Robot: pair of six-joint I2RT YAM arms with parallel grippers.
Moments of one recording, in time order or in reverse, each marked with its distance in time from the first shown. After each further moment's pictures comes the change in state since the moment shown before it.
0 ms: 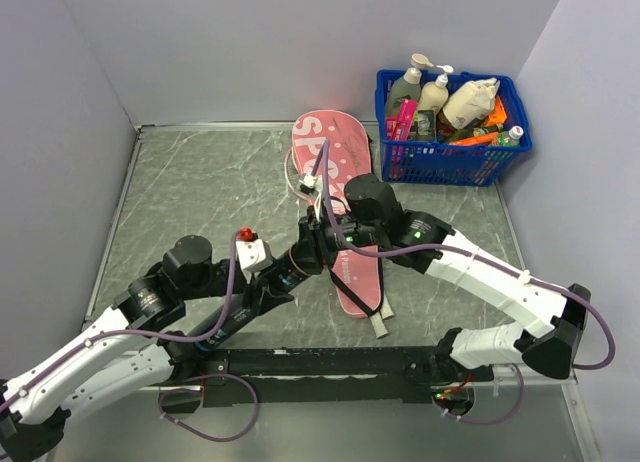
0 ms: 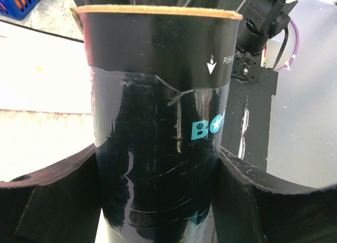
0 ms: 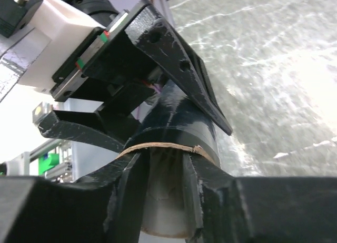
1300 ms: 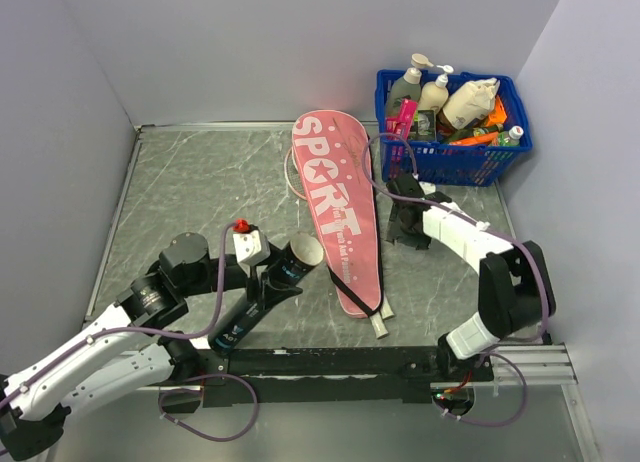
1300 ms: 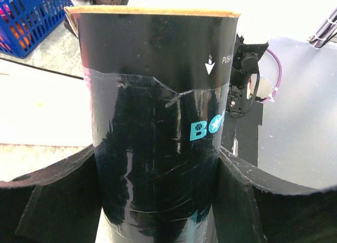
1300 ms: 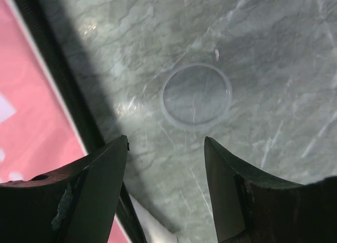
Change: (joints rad) left arm -0.013 0.027 0.014 0.145 0.016 -0.073; right arm -0.599 0.246 -0.243 -0.316 0.879 0.199
